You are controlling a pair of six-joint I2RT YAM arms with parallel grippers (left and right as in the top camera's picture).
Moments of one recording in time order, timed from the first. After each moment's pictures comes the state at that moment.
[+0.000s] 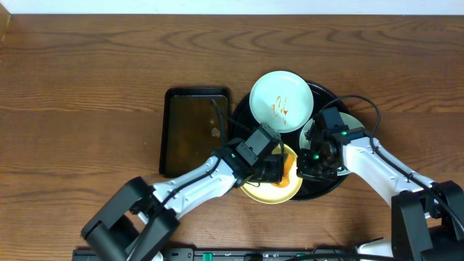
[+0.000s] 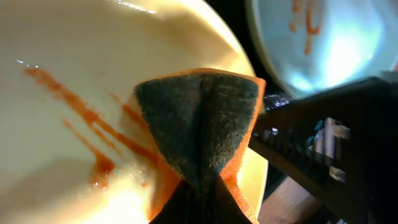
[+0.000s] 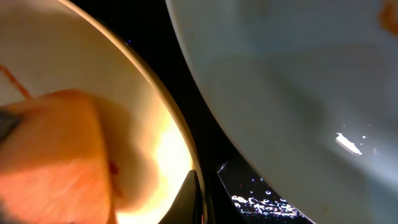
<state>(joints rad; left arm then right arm) -0.83 1.69 0.89 -0.21 0.34 -0.84 0.28 1.60 0.80 -0.72 -0.34 0.42</state>
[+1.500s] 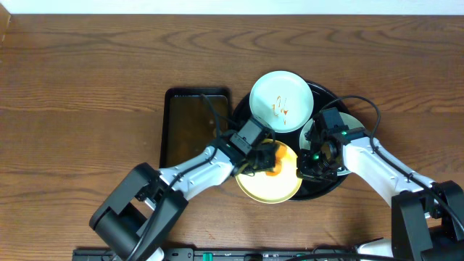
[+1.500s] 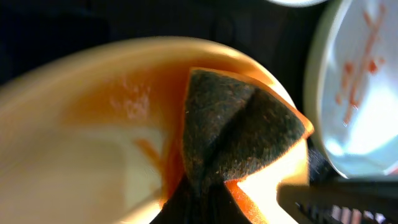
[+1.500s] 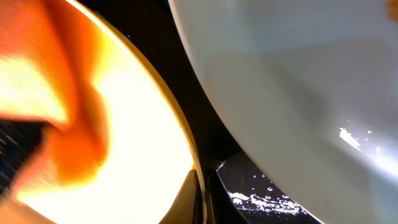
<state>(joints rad) -0.73 1.77 0.90 -0.19 0.30 -0.88 0.28 1.60 0.80 -0.74 -0.34 0.42</state>
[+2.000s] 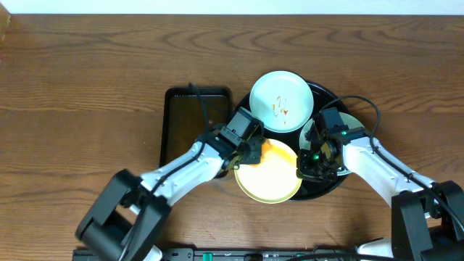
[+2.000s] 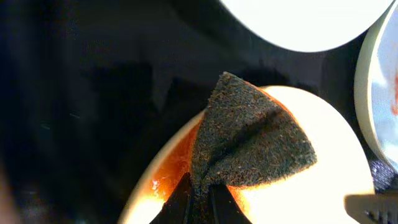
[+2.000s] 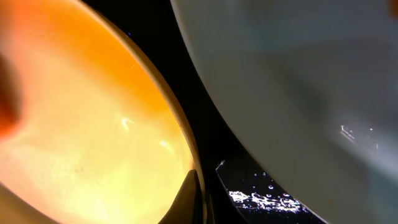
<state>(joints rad) -0.67 1.67 0.91 -0.32 0.11 -0.61 0.28 1.60 0.80 -0.74 -0.34 0.42</state>
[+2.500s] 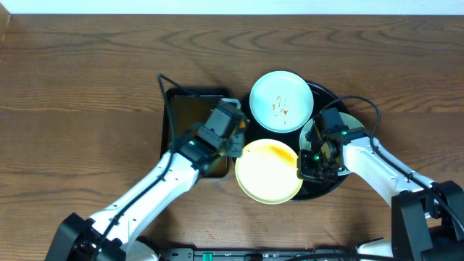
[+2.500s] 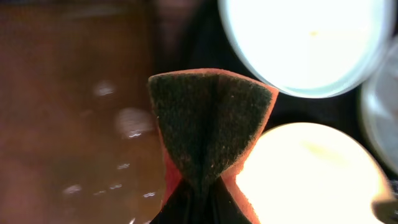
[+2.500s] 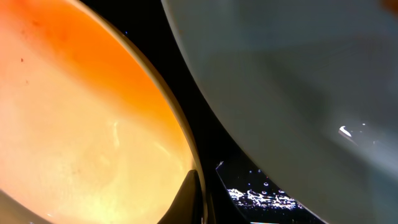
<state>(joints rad) -0.59 1.44 0.91 -0.48 -0.07 -0.46 0.28 1.60 0.80 -0.74 -0.34 0.42</state>
